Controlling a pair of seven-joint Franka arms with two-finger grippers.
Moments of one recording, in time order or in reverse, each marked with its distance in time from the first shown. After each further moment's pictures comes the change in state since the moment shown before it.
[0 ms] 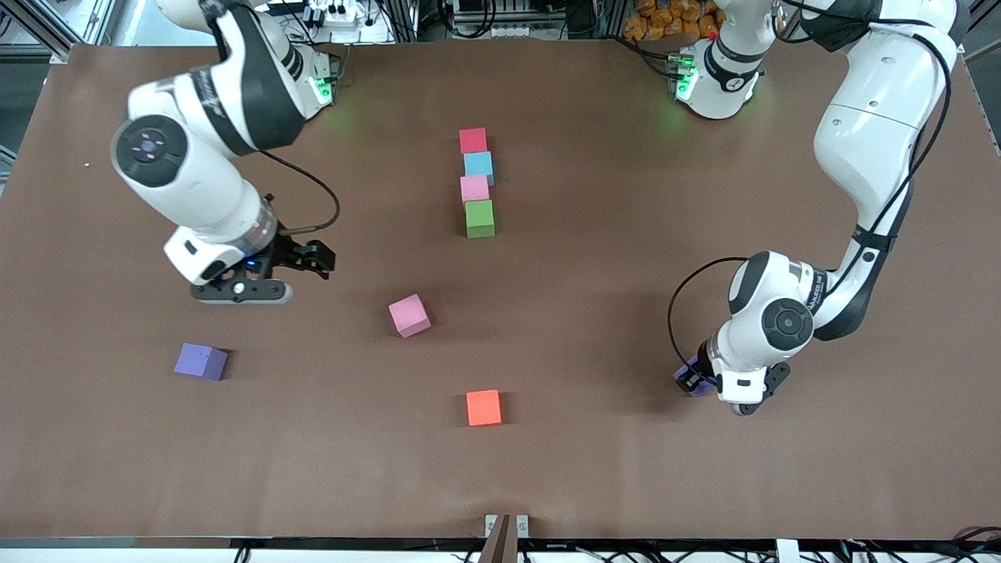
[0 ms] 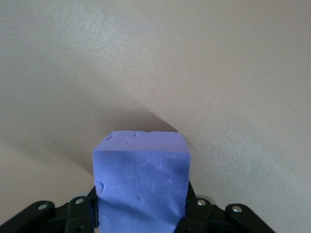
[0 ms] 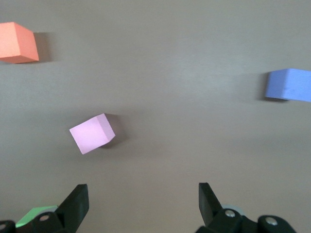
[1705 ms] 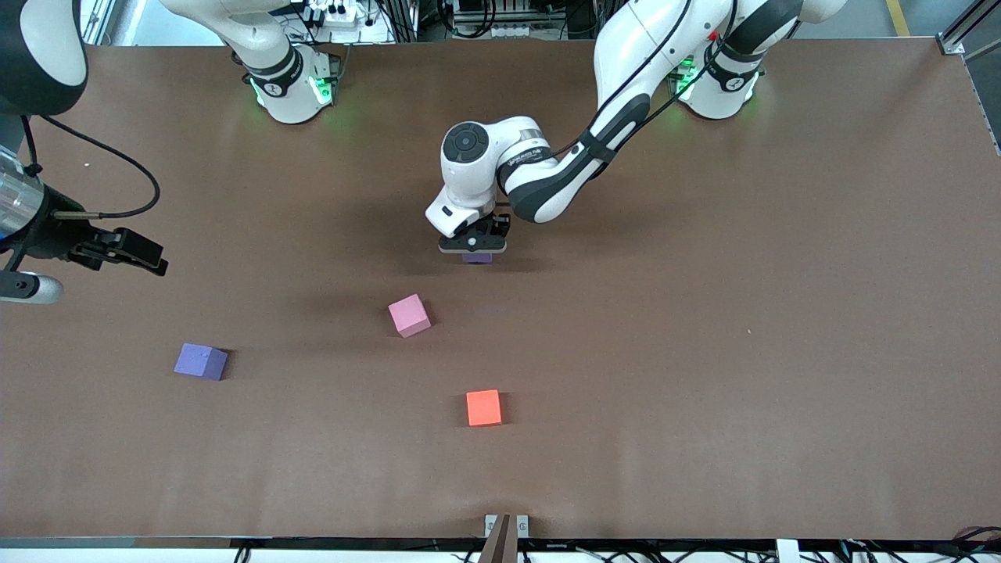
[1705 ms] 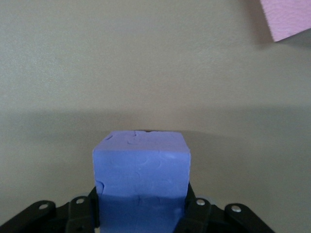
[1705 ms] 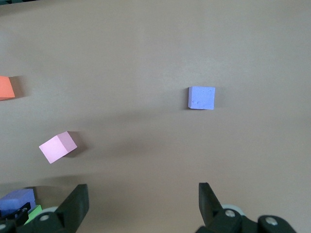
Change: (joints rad) left arm -0.745 -0.002 -0.017 0.033 0.006 -0.053 -0.037; right arm -0.379 -0.001 0.120 0.276 -0.001 -0.254 -0.160
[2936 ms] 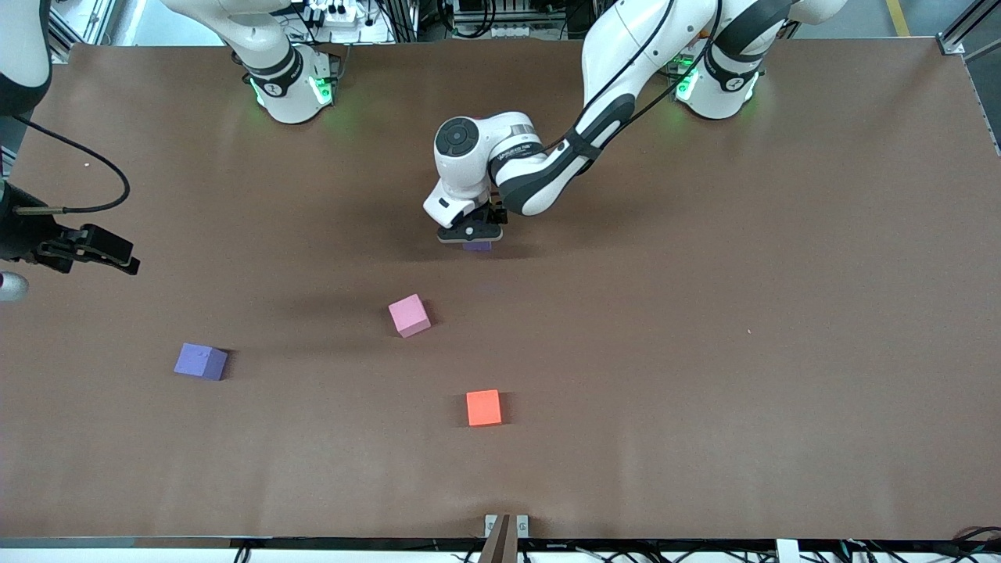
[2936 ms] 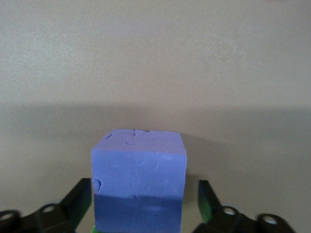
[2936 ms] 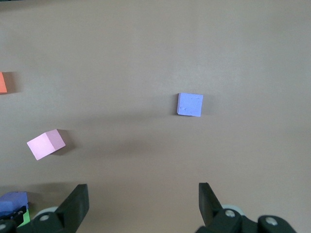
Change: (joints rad) left arm -0.043 0.009 0.000 -0.019 0.000 0.001 -0.095; right arm -0.055 0.000 -0.003 0.015 -0.001 -0.005 -0.119
